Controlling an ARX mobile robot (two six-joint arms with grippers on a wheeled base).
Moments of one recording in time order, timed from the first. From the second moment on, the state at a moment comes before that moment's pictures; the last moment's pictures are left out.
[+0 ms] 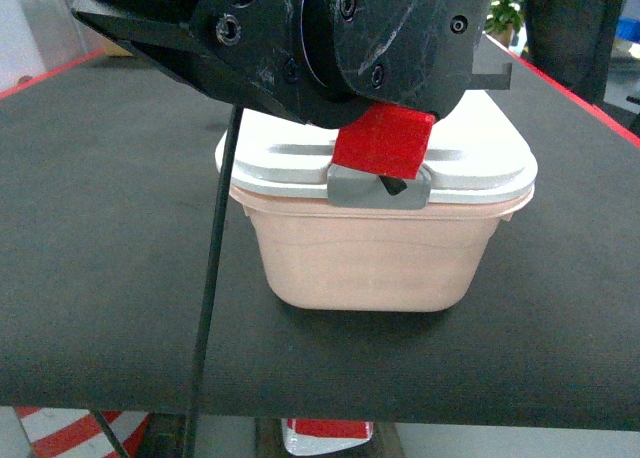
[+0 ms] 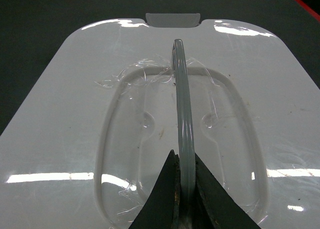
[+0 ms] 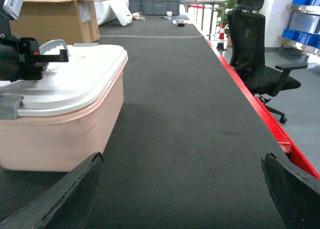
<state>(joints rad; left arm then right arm) -0.67 2.06 1.39 0.34 -0.61 -0.23 0.00 0.00 0.01 -0.01 0.00 0.00</state>
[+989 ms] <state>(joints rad) -0.41 1.71 1.11 0.73 -0.65 -0.09 0.00 0.00 0.01 -0.01 0.00 0.00</state>
